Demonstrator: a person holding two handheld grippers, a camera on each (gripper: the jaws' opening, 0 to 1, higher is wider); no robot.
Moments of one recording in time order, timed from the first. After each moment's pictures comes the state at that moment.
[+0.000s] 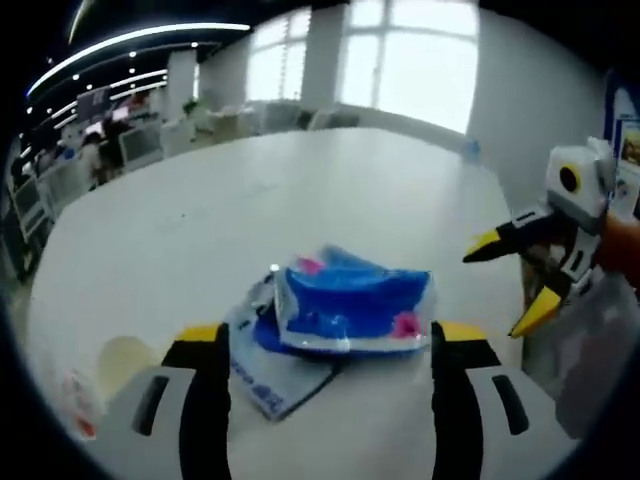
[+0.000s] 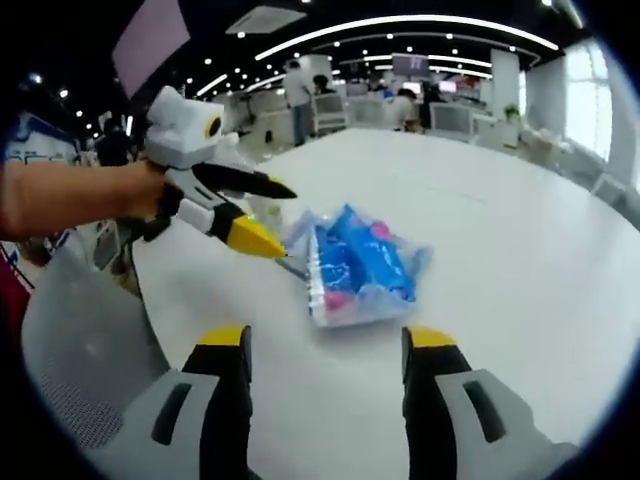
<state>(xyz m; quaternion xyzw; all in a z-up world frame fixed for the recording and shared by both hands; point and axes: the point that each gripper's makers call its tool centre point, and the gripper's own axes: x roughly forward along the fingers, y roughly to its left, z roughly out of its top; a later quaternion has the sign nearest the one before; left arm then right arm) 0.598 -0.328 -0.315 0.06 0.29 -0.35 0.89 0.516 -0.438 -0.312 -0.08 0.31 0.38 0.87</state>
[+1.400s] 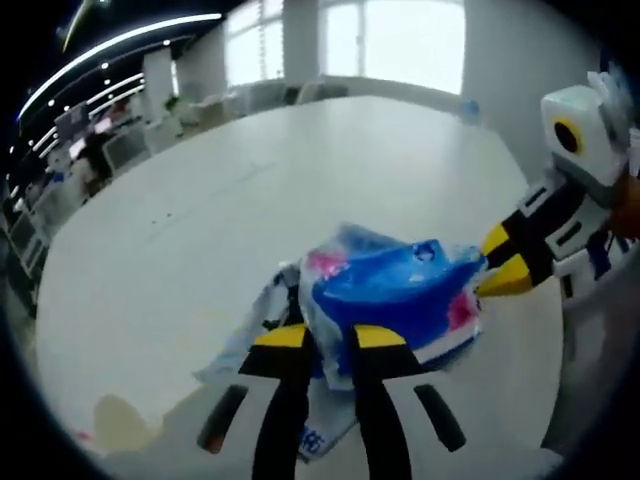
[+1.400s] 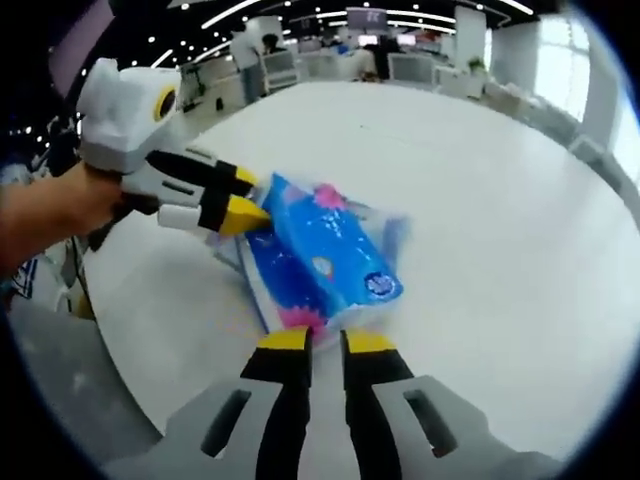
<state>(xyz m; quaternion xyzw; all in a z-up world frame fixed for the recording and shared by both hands) 0.626 -0.336 -0.350 0.13 0.32 -0.36 0.87 0.563 -0.438 -0.355 -0.09 0.40 0.28 0.87</state>
